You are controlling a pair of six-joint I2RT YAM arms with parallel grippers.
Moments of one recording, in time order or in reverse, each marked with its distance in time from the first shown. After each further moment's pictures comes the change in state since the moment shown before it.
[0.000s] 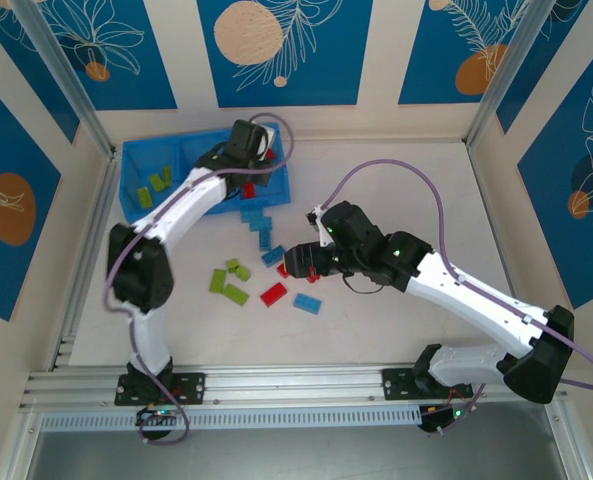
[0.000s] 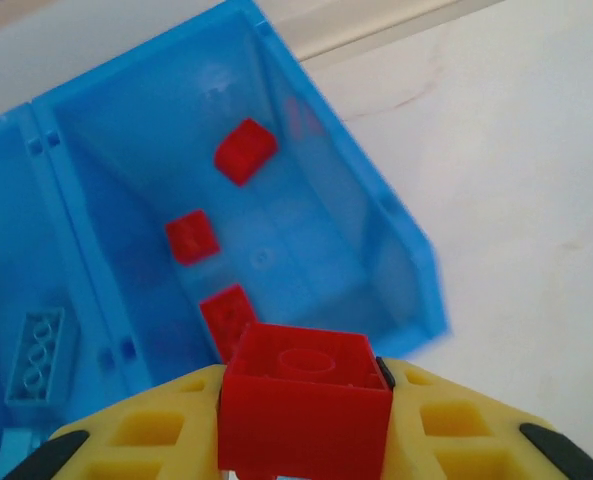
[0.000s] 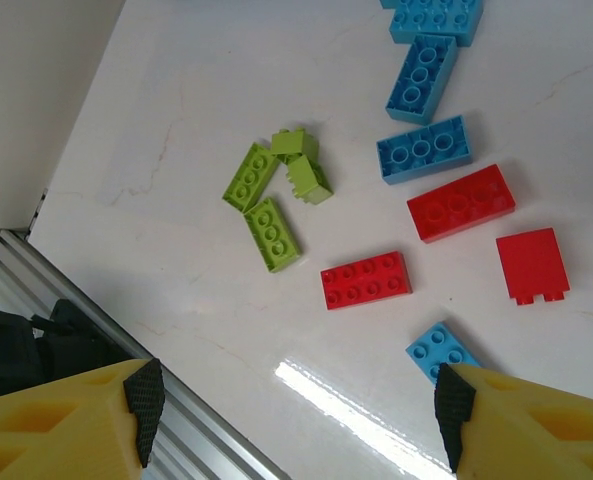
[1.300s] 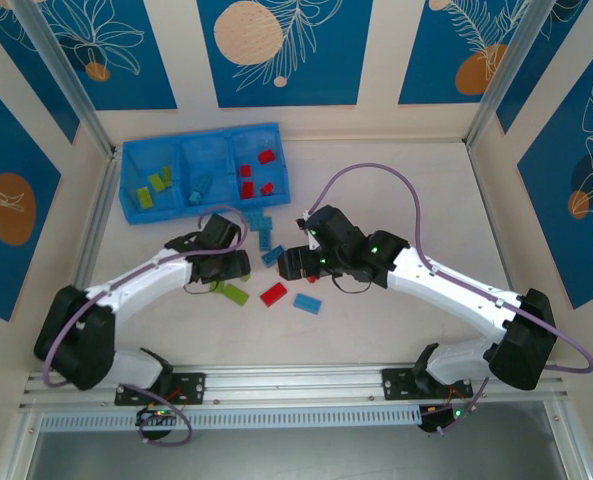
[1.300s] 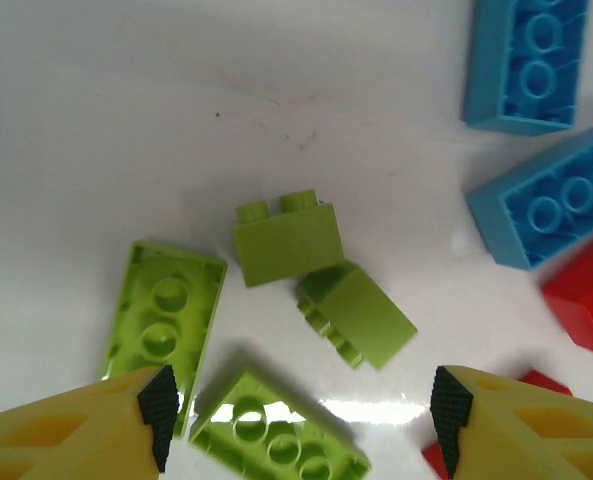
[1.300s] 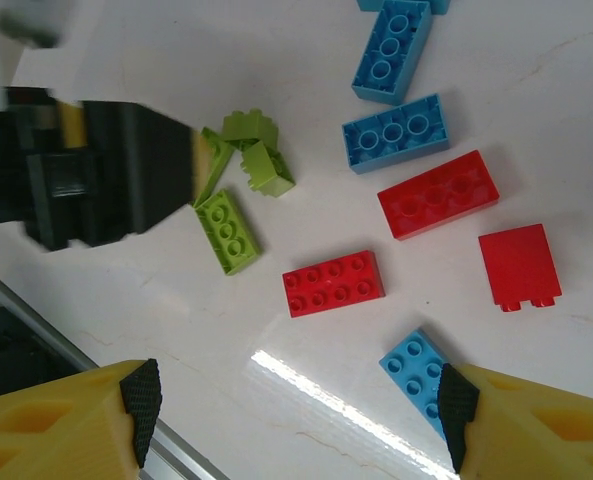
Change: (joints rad) left arm -0.076 -0.589 -0.984 0.002 0.116 -0.696; right arm 0.002 0.115 -0.025 0.058 0.021 -0.009
